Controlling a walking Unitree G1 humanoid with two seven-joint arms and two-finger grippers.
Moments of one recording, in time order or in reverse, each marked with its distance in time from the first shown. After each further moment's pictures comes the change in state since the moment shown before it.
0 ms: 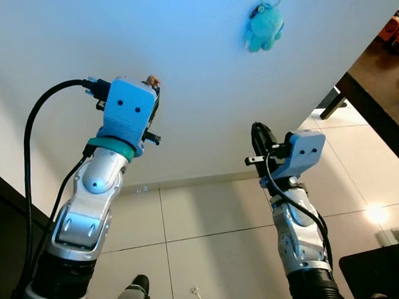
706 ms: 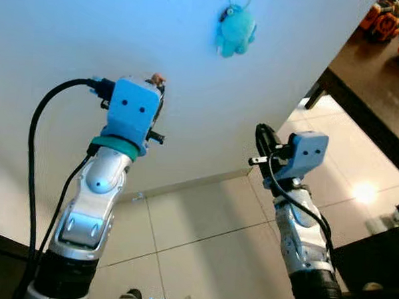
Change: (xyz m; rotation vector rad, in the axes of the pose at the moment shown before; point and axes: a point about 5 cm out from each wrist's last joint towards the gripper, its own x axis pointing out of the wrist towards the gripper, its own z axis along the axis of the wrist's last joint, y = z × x) left arm 0.001 0.004 0.000 0.018 -0.014 0.015; right arm 0.004 0.004 0.002 0.001 -0.010 0.019
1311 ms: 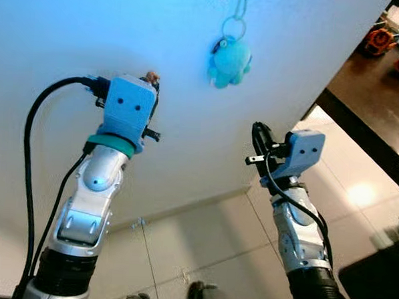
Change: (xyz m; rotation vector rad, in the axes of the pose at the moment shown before) left arm -0.002 -0.011 0.005 -0.003 -0.057 -0.066; right arm -0.008 -0.012 -0.004 -0.023 0.023 -0.024
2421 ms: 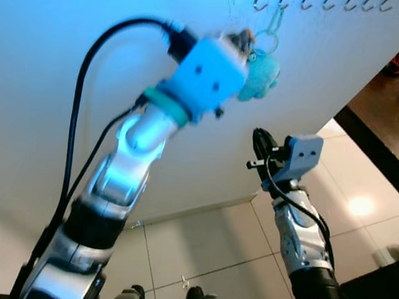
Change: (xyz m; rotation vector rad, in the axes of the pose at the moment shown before) left arm 0.067 -0.037 0.085 0.048 -0.299 -0.244; right arm 0.004 0.002 -0.006 0.014 0.023 0.015
